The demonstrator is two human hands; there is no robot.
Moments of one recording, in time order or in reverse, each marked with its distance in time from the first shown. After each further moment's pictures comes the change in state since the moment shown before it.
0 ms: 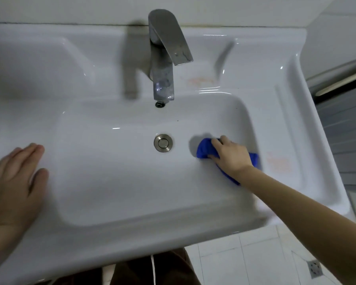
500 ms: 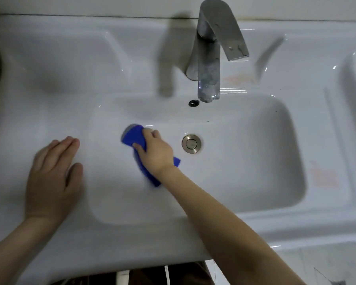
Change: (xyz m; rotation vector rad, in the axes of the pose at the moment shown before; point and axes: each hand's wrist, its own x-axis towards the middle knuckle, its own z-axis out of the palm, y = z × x) left_hand -0.001 0.017 -0.003 0.097 0.099 0.011; right_hand 0.057 -0.269 0.012 0.756 -0.016 -0.028
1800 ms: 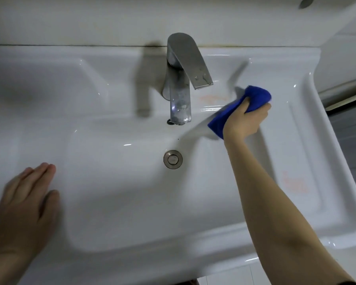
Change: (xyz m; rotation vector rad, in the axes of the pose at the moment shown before) left_hand 0.001 -0.019 0.010 0.003 -0.085 0.021; right_hand 0.055 0.105 -0.215 0.505 1.162 0.480
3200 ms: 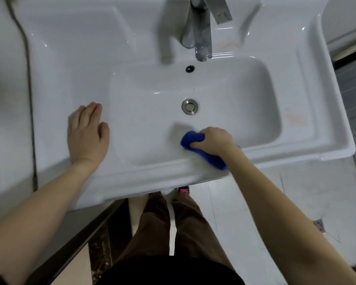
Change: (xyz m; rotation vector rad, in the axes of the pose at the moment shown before) left_hand -0.008 0.019 -0.016 0.072 0.038 0.010; right_hand -0.169 0.040 -0.128 -1.179 -1.226 -0.371
